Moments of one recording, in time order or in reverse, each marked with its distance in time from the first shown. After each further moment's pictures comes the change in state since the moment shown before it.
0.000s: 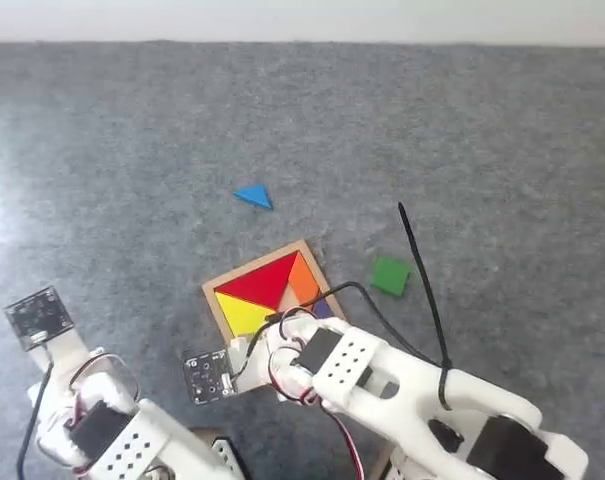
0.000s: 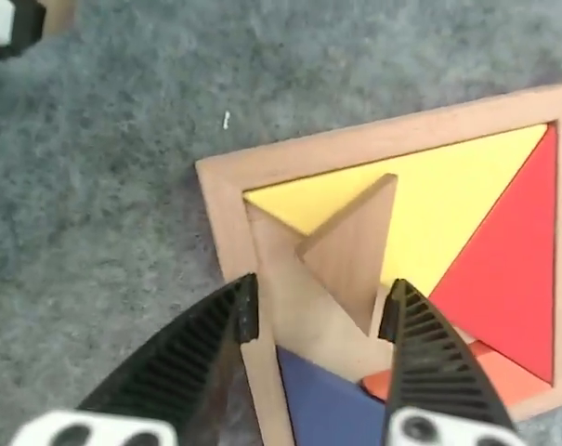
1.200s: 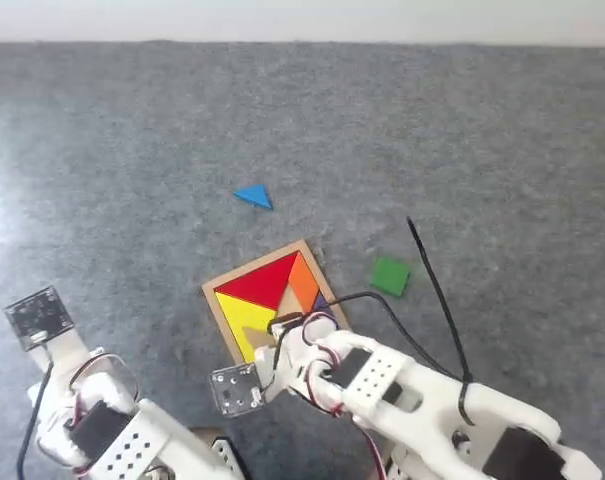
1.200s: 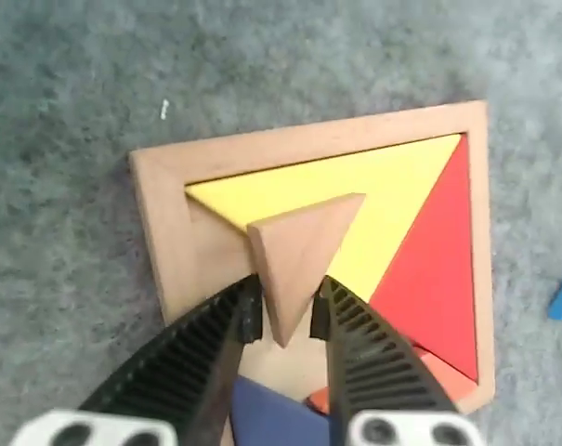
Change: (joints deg) left arm 0.0 0.0 0.0 0.0 0.0; right arm 3.3 -6.6 17.9 -27.2 6.9
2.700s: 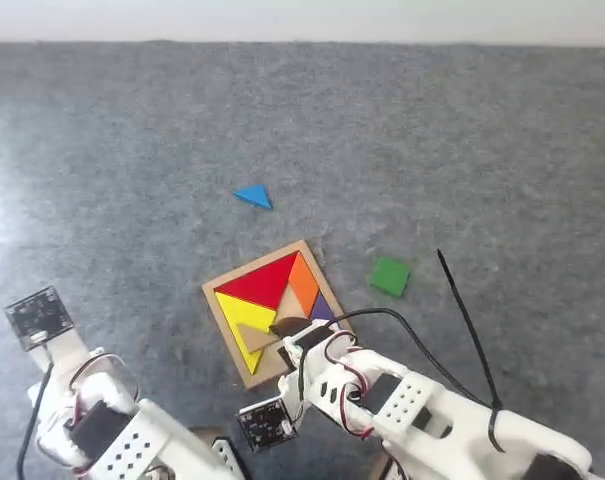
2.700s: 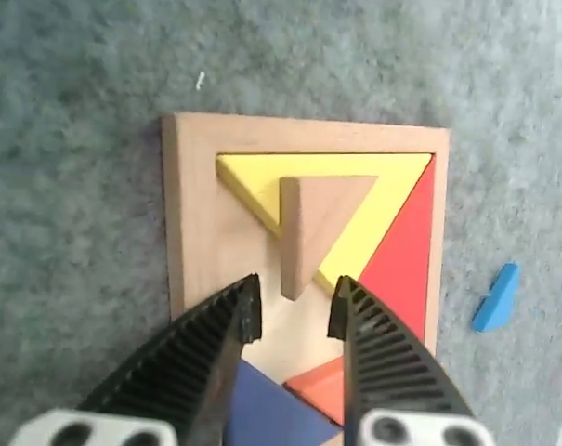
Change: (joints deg) left arm 0.0 0.0 0.0 0.0 0.0; right arm 0.7 -9.4 13.1 -11.6 11.4
